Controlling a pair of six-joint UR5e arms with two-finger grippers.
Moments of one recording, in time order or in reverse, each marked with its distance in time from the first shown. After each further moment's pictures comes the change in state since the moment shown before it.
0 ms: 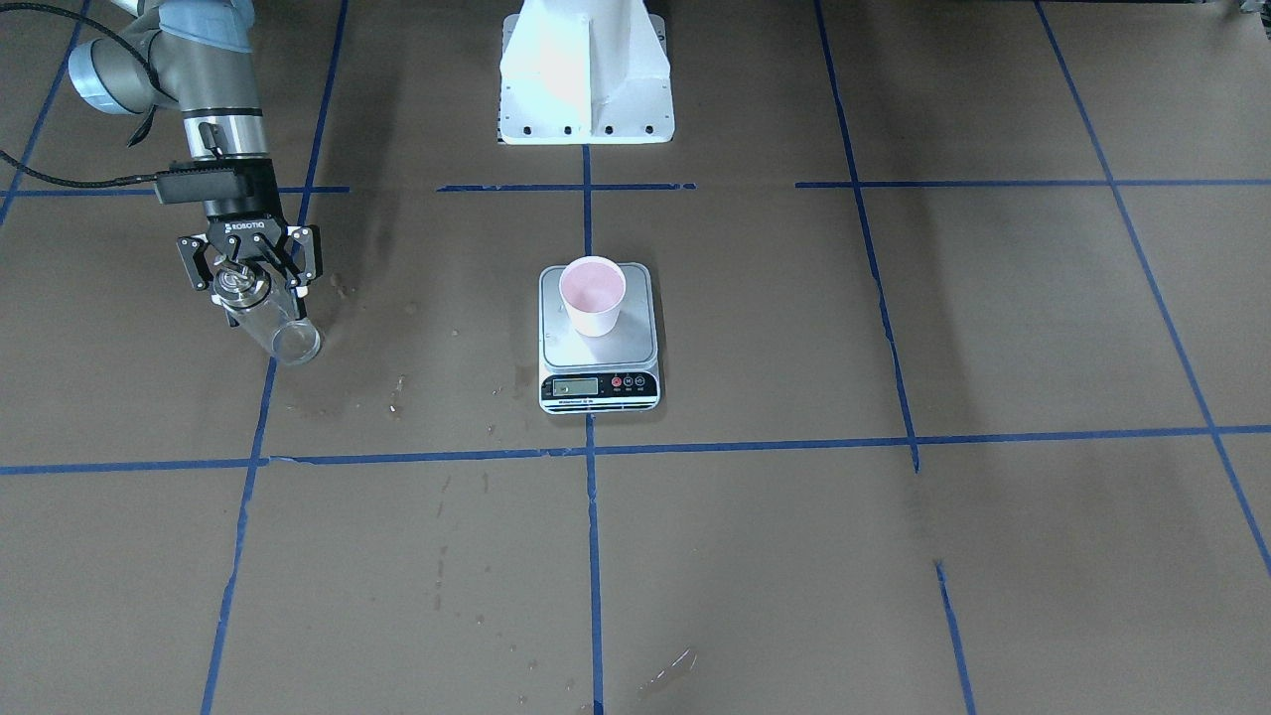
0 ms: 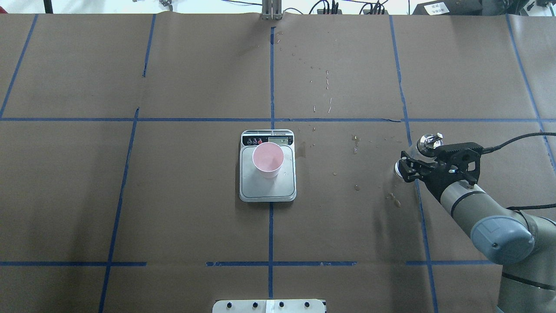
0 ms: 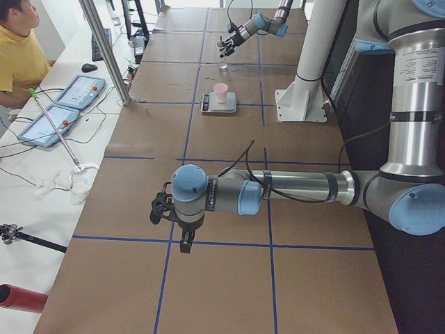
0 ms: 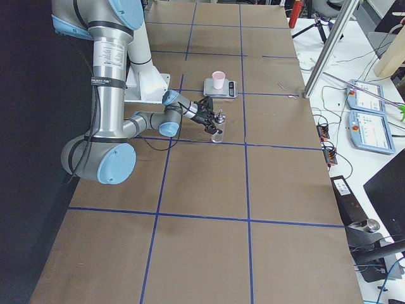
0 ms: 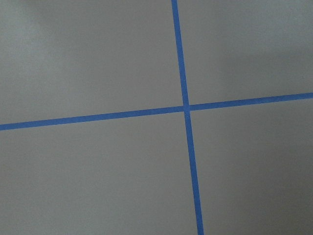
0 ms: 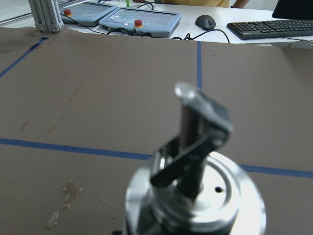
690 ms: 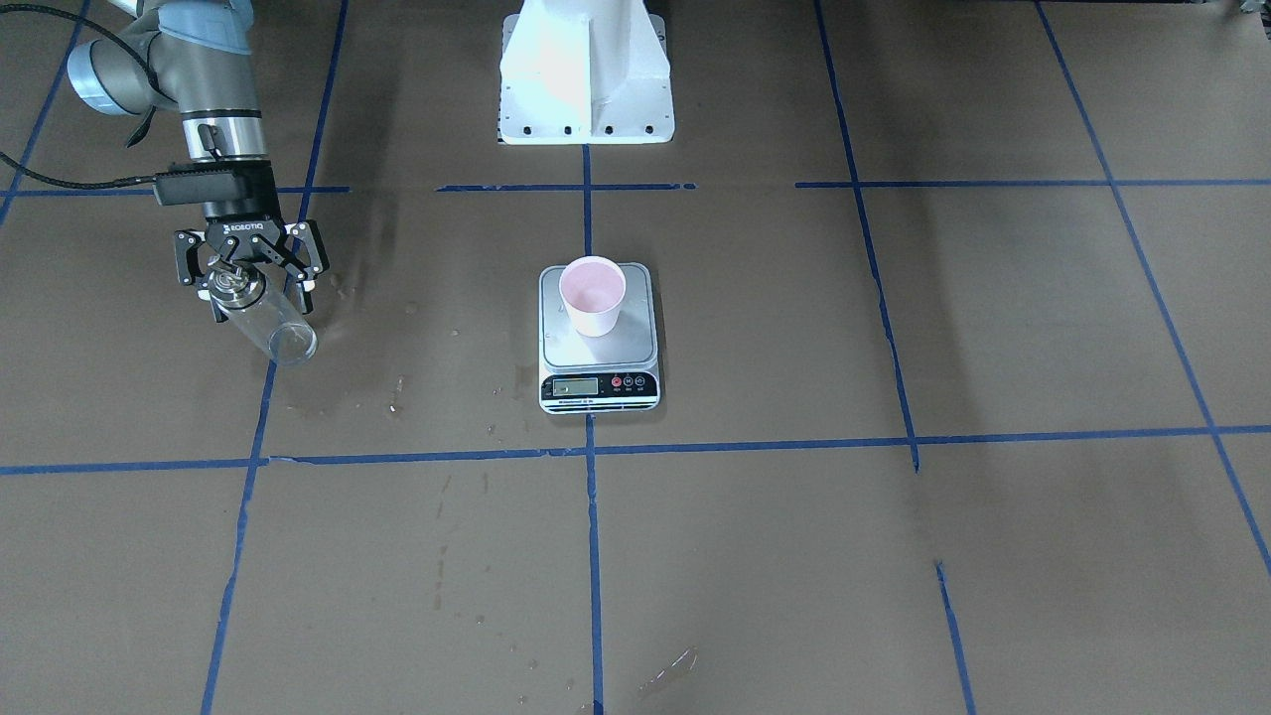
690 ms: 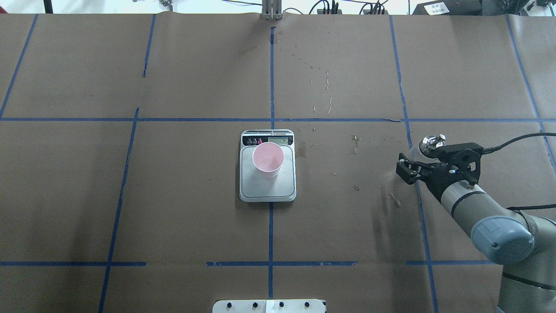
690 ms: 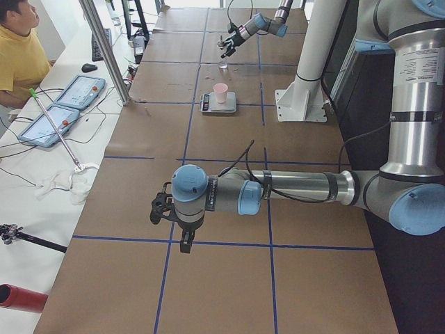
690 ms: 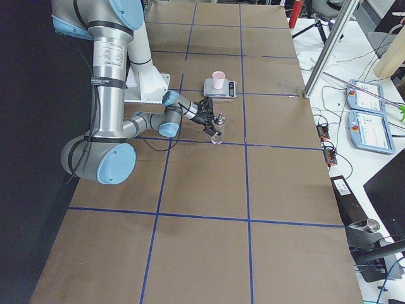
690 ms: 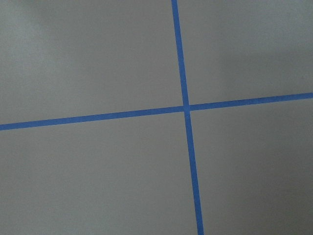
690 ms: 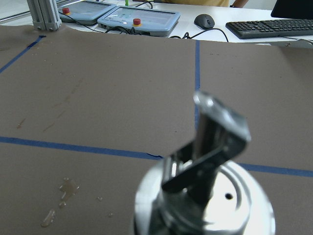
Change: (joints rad) left arm 0.000 0.000 0.000 0.000 0.000 0.001; right arm 0.000 -0.001 -0.005 0.001 0.000 0.000
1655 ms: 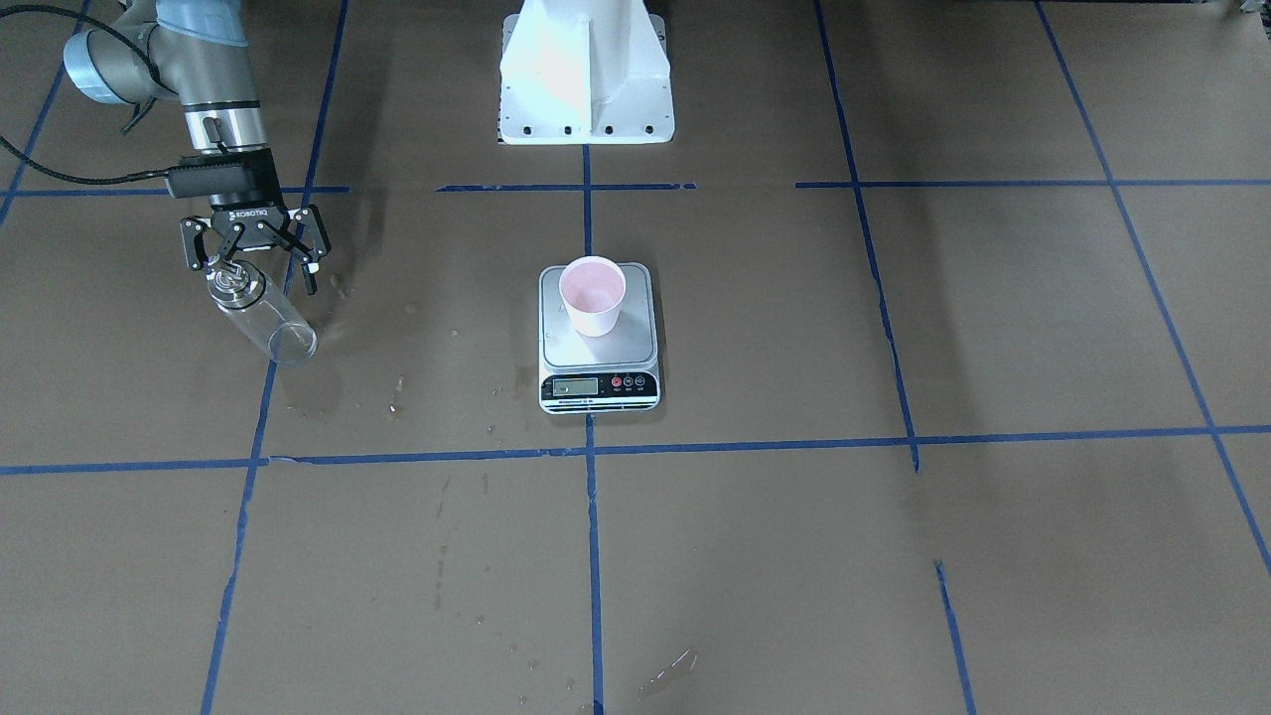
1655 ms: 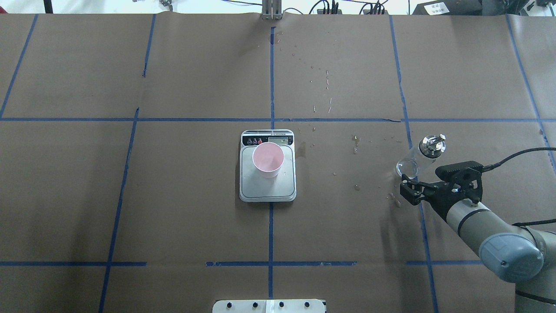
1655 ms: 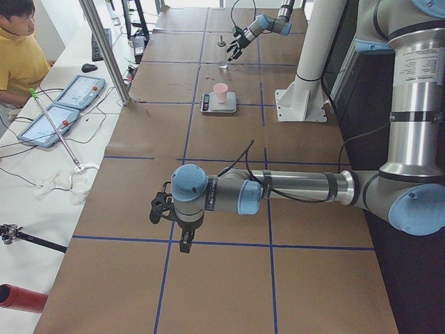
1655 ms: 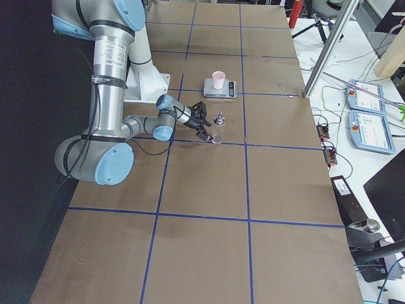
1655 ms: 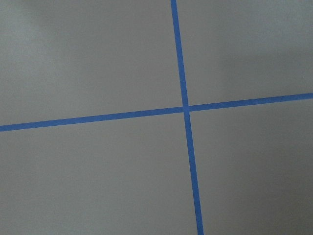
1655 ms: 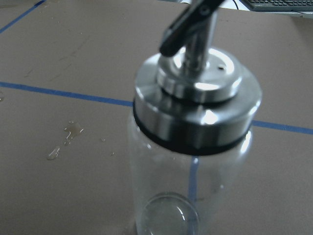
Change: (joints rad) left arm 0.000 -0.001 0.000 0.000 0.000 0.001; right arm -0.077 -0.076 0.022 0.013 0.027 0.002
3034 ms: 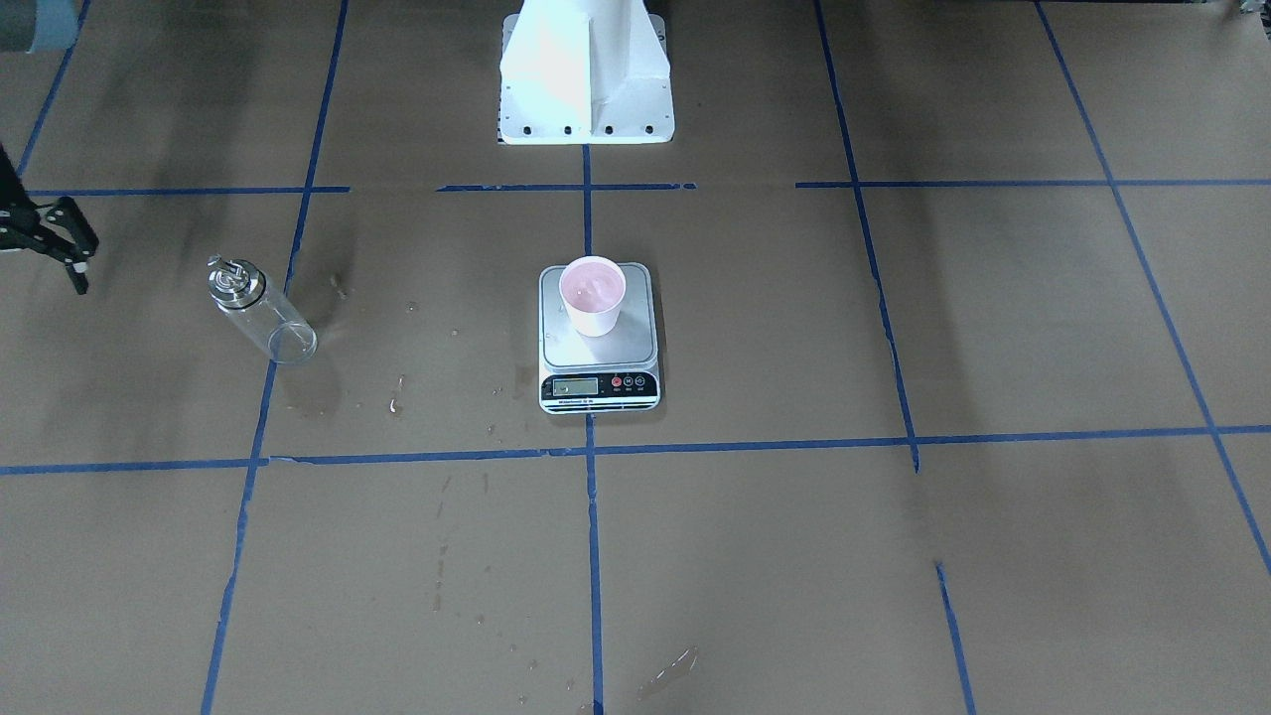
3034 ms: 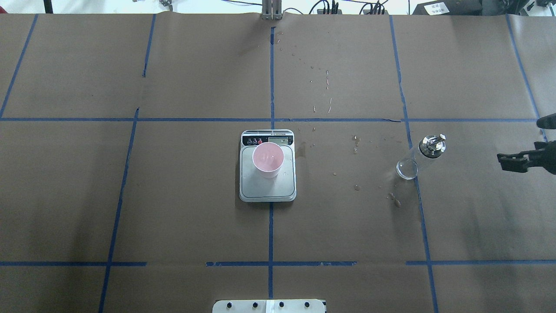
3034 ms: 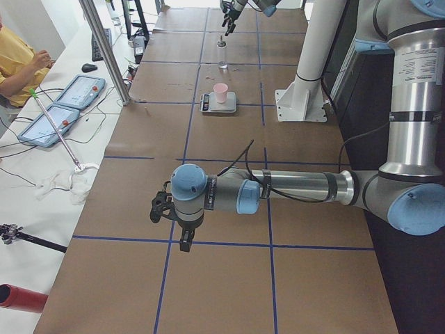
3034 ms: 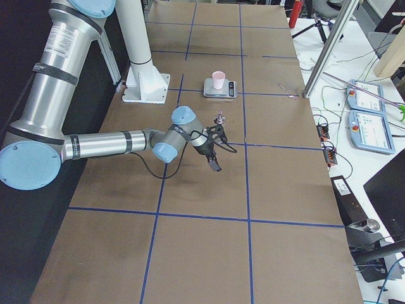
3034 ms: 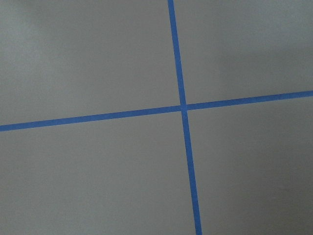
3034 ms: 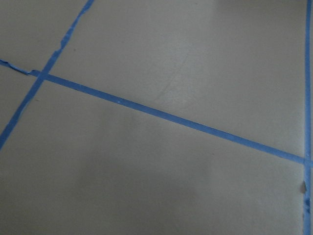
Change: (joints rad) left arm 0.013 0.000 0.000 0.000 -0.002 0.002; right arm 0.724 -0.151 0.002 -0.052 0.845 -0.552
